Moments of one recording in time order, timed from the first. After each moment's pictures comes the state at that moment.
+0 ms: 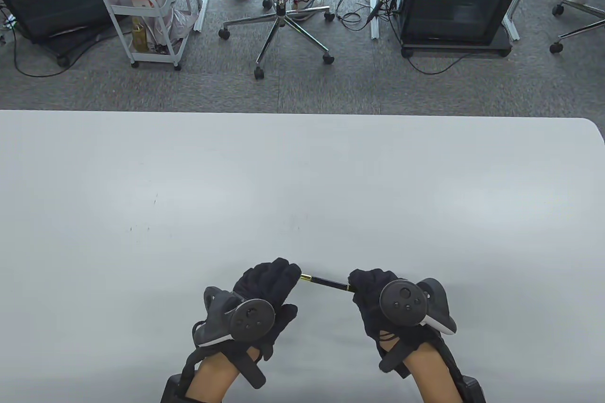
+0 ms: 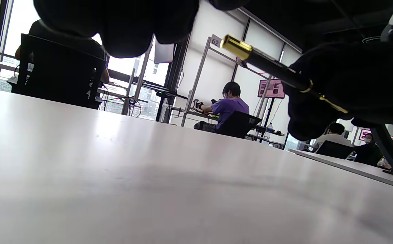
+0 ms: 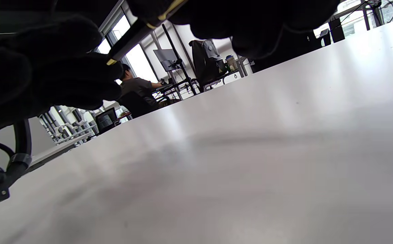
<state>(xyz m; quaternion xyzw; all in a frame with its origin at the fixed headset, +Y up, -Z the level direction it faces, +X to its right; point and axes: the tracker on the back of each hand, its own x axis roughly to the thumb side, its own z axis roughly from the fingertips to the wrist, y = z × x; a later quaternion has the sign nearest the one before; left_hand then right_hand) -0.116 -0.715 -0.201 0.04 -0.29 0.14 0.95 0.144 -0.726 -0.216 0.25 0.06 0.93 0.25</state>
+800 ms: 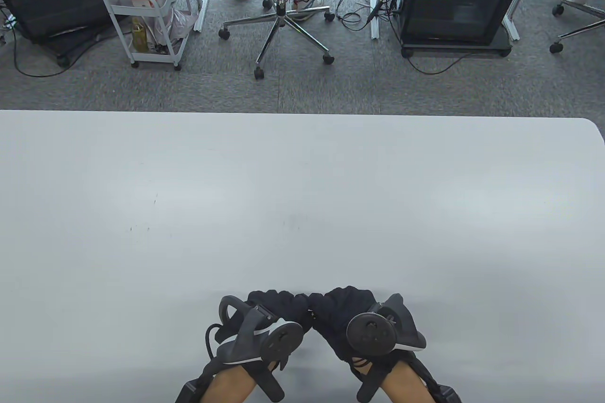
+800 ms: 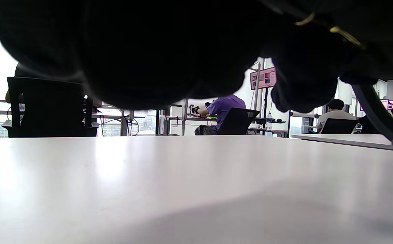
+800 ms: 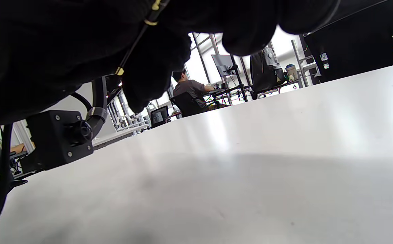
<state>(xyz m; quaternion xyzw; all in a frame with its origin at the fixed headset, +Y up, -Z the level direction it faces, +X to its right) -0.085 -0.706 -0.183 0.08 -0.30 0.05 0.95 0.092 -0.722 -0.188 0.36 0.00 0.90 0.22</state>
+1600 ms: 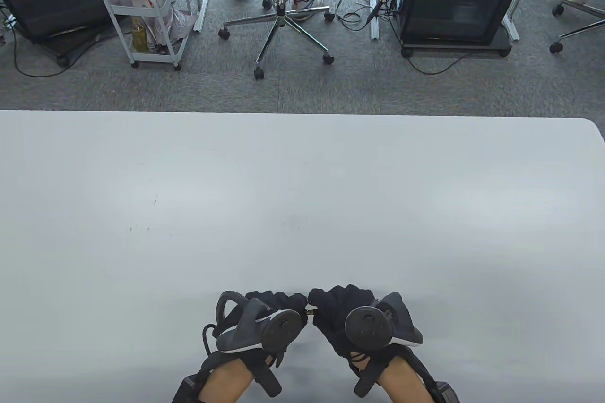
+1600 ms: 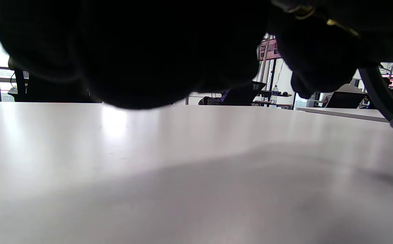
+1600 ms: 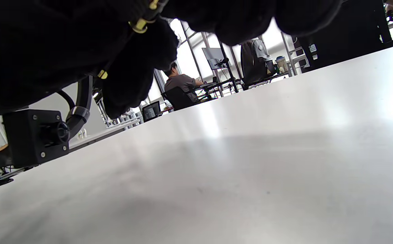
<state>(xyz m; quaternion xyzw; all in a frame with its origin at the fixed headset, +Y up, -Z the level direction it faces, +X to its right) -0.089 -0.721 -0.195 0.01 -0.29 0.04 0.96 0.096 -0.736 -0.198 0.33 0.02 0.91 0.23</state>
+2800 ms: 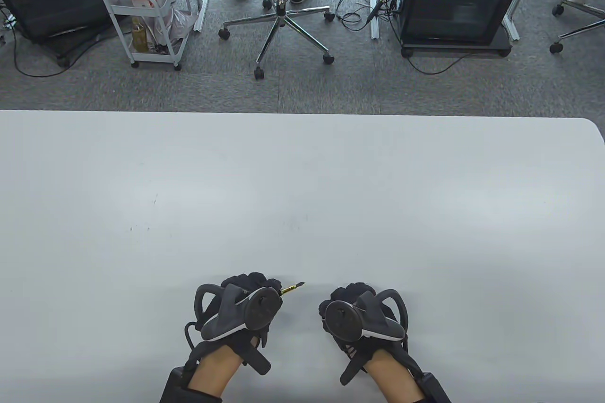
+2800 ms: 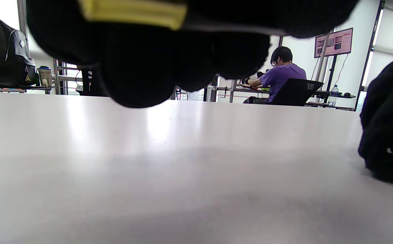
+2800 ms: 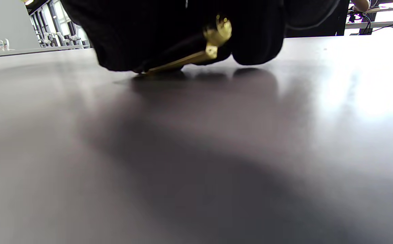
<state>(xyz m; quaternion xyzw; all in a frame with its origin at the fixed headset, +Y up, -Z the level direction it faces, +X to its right) -0.125 -0.735 -0.220 0.01 -0.19 0.04 0.98 0.086 -0.773 -0.213 0.28 0.07 0.96 0.05</state>
